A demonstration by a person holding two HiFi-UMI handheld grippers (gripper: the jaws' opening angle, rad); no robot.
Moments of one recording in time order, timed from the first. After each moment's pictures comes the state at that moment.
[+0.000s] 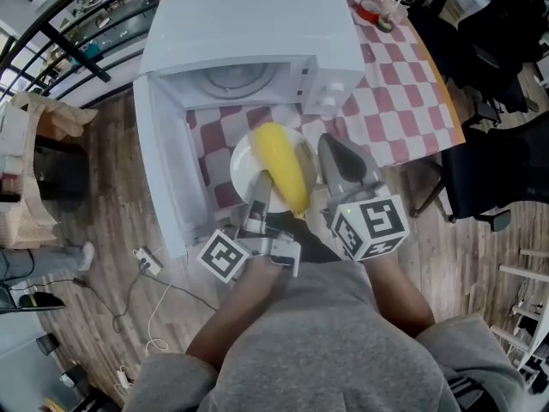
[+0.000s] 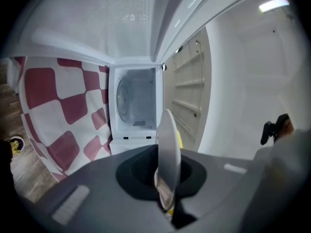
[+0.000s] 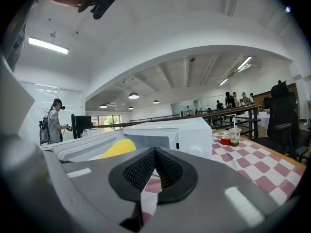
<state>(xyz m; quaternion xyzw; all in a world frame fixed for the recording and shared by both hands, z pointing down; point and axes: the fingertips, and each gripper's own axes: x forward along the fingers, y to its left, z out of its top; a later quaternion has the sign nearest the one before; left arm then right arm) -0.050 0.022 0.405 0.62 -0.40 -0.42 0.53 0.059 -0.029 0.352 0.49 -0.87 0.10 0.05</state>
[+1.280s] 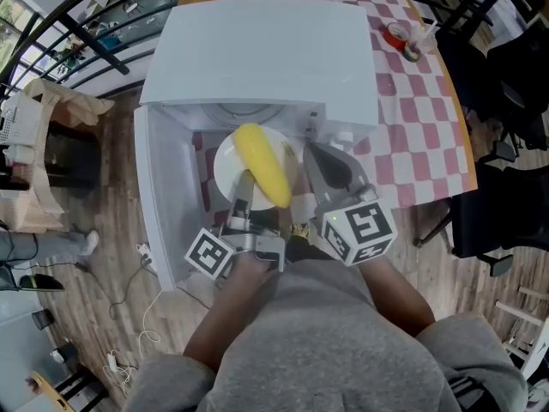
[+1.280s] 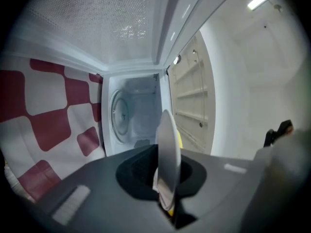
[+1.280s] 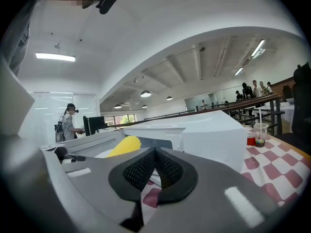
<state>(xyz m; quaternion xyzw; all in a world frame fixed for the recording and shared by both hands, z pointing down) -0.083 -0.066 0.415 0.58 -0.48 -0.44 0.49 0.031 -0.117 0.367 0.40 -0.91 0.12 0.06</state>
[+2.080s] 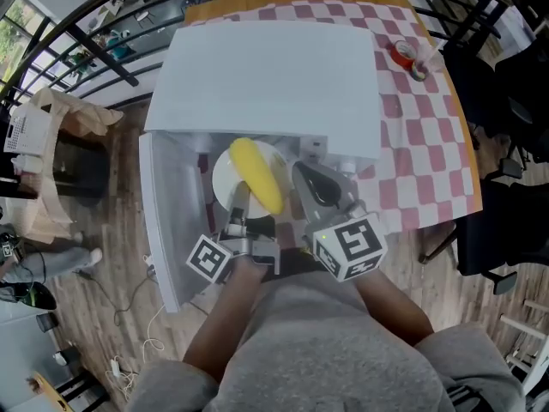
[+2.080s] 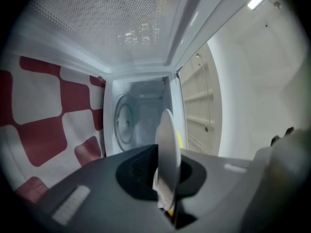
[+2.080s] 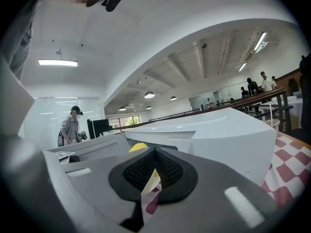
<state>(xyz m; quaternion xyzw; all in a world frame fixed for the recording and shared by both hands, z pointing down) -0.106 -0.097 0.434 0.55 -0.50 -0.45 0.49 0.008 -0.136 0.363 0.36 -0.92 0.13 0.04</state>
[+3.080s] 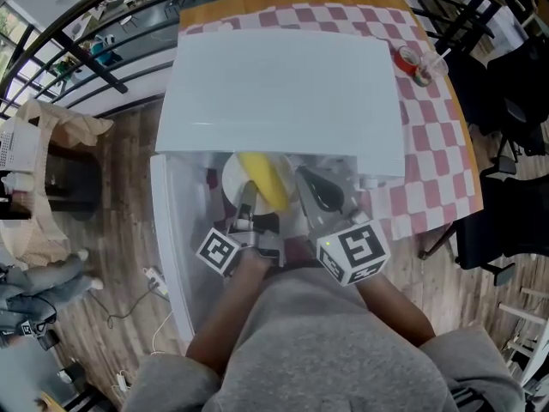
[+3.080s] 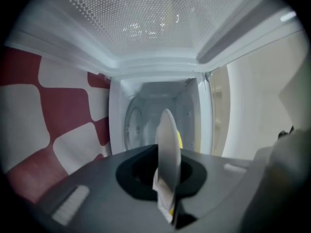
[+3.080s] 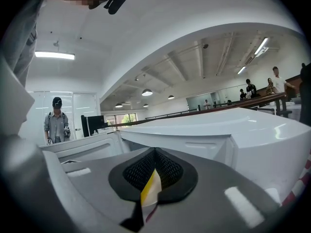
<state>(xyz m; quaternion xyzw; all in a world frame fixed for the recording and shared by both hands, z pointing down) -0.150 -0.142 0.479 0.55 -0.49 -0.43 0.53 -0.041 -0.160 0.365 0.39 -0.91 0.12 0.06</state>
